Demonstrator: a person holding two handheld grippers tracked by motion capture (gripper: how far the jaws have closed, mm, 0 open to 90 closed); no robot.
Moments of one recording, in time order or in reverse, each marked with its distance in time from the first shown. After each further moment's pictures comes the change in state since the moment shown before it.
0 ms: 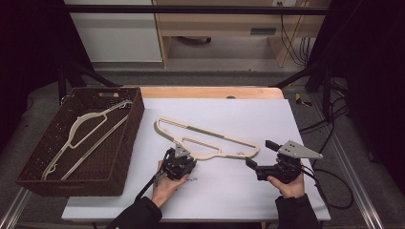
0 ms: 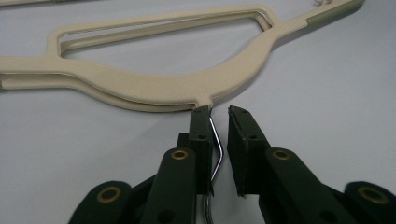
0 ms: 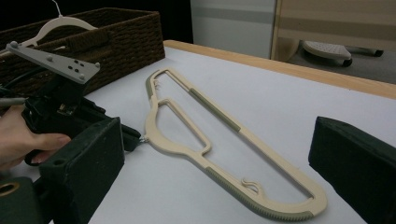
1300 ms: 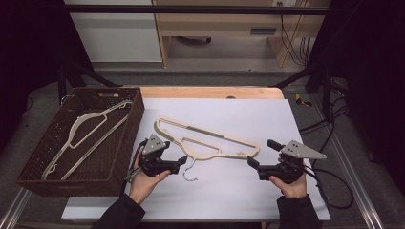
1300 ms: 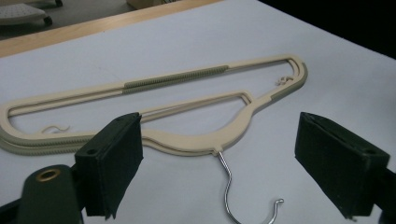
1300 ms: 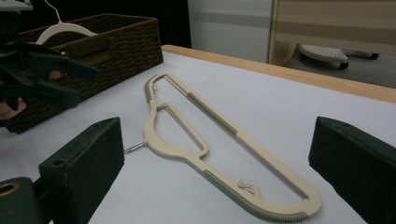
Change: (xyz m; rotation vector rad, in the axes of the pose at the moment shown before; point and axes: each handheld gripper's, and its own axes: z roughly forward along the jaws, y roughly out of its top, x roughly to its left) left arm 0.026 0.018 -0.077 -0.210 -0.060 0.044; right arm -0.001 0.002 -0.005 -0.017 -0.007 0.003
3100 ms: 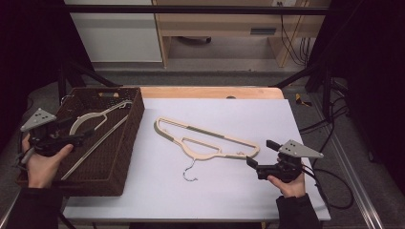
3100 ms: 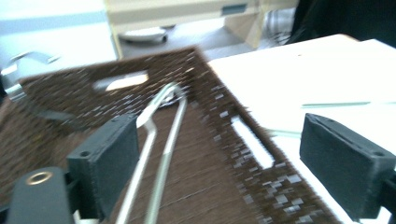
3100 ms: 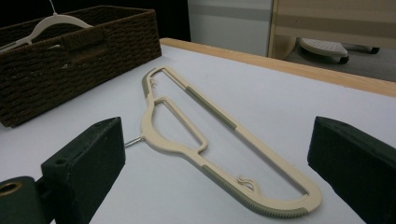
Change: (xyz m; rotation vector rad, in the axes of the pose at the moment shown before) left arm 0.149 0.013 -0.186 -0.123 0.297 -0.086; right arm -0.001 -0.001 0.005 0.027 -0.005 0.000
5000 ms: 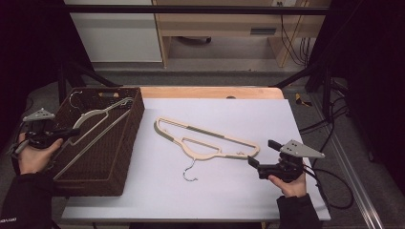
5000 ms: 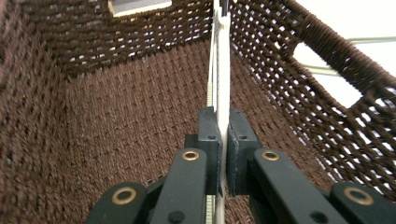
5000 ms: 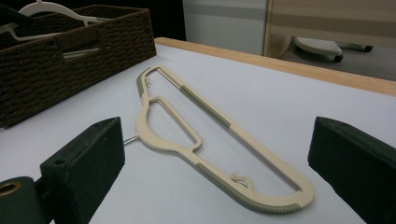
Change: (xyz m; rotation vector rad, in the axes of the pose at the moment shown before) left arm 0.084 -0.031 0.029 0.269 -0.029 -0.016; right arm -0.003 -0.001 -0.002 0.003 -0.020 0.008
